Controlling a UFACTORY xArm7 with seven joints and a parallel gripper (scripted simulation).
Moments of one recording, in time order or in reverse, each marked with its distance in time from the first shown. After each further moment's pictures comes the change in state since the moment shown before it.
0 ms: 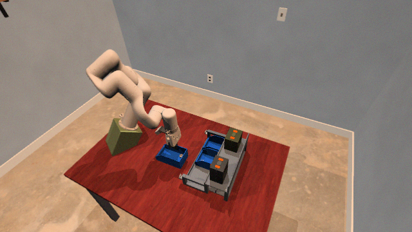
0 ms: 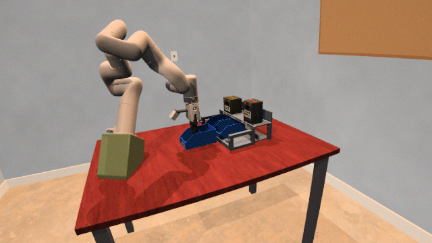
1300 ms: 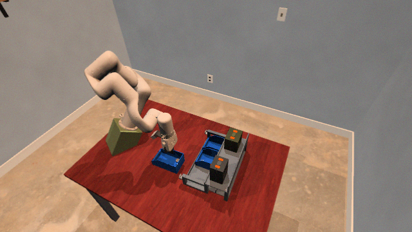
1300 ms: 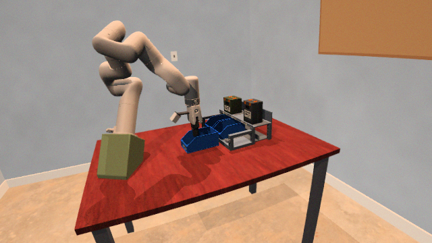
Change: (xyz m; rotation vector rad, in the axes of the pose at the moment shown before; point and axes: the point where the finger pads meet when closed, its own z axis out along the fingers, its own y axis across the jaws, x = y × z) arm 0.006 -0.037 0.002 0.000 0.000 -0.001
